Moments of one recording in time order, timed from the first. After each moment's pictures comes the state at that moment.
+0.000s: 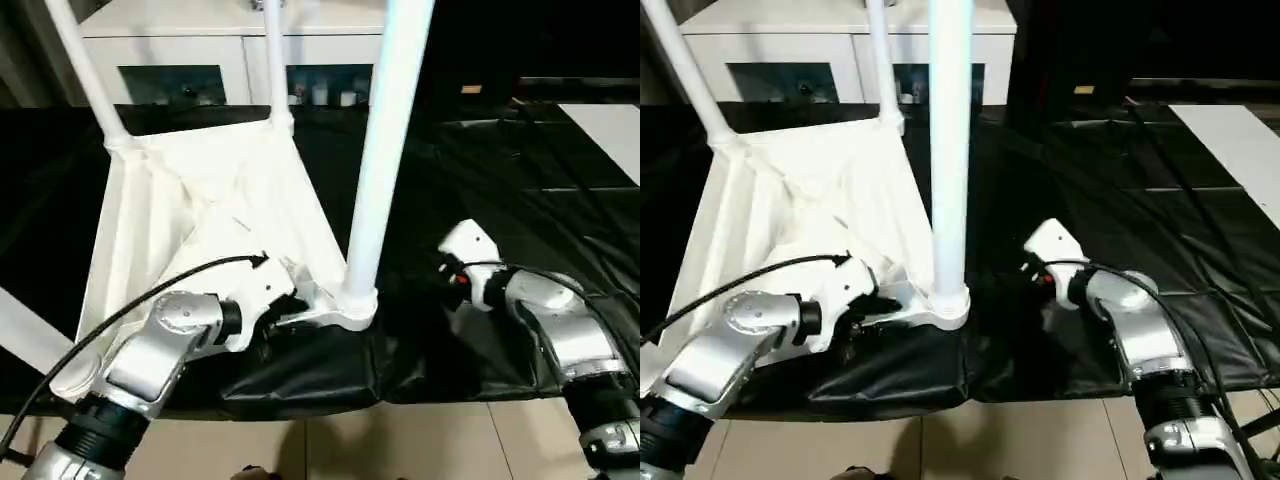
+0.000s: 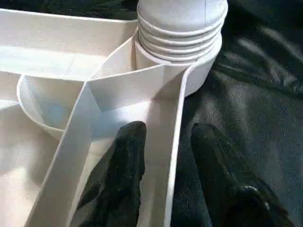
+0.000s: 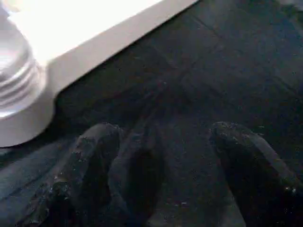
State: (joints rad) left arm -0.35 0.46 -0.32 0.07 -0.07 0.46 -0.92; right arm -0.43 -0.45 0.09 0.41 -0.02 0.11 0.83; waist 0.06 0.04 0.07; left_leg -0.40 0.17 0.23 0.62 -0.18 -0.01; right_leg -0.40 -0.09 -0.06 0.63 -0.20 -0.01
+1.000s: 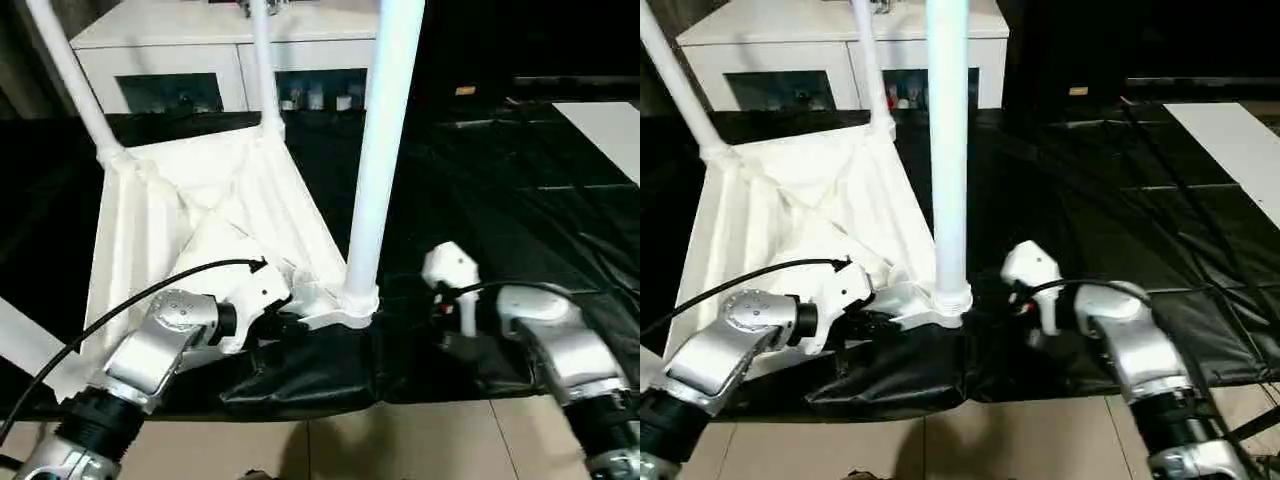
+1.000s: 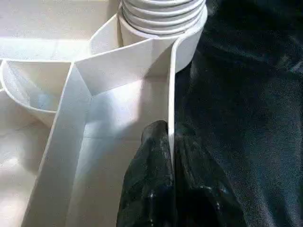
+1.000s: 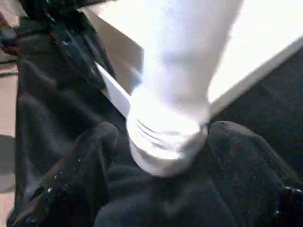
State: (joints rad) left arm -0.37 0.47 -0.33 0.17 -0.07 0.38 -0.98; right arm -0.38 -0.44 0.19 0.26 0.12 0.16 1.08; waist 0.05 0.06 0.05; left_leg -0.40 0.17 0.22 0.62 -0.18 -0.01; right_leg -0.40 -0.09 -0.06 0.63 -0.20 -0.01
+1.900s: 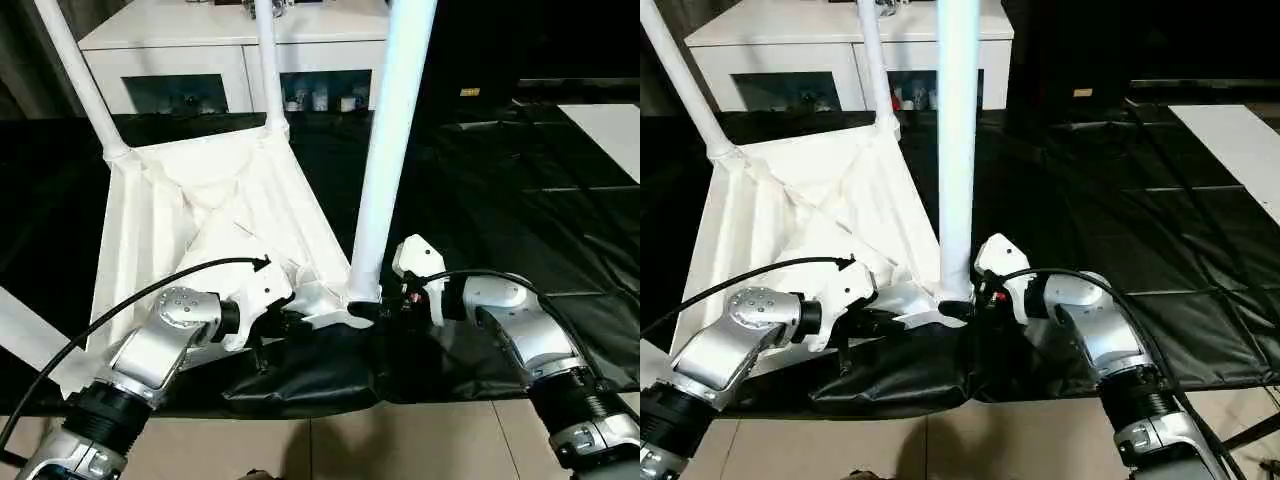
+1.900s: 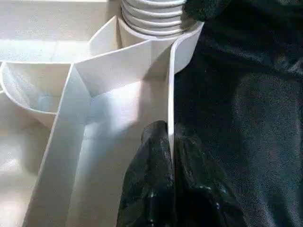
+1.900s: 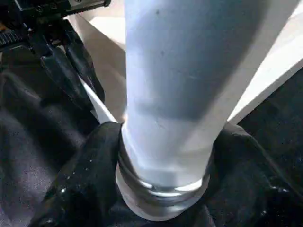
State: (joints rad) left arm -0.39 0.46 -0.33 0.21 -0.06 0.35 -1.00; right arm -0.47 -0.37 0.23 0.39 0.08 0.13 1.03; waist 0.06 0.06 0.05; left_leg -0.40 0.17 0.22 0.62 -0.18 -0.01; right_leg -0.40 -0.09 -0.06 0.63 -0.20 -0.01
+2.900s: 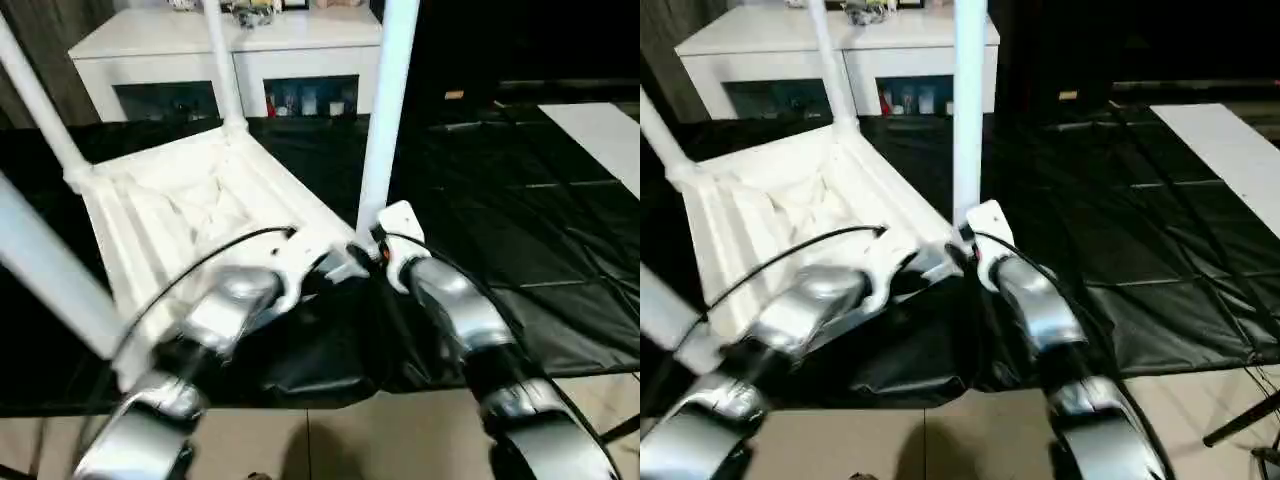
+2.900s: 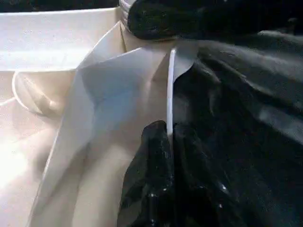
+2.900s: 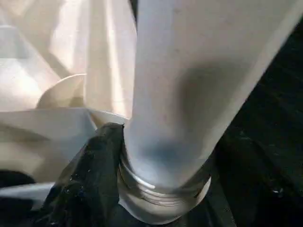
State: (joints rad) left arm -0.68 0.14 -0.29 0.66 0.03 0.36 -0.58; right arm -0.67 -0.06 0.12 0.69 -0.07 0.26 0.22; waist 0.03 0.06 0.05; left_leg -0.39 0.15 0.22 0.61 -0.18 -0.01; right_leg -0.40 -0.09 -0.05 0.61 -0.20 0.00
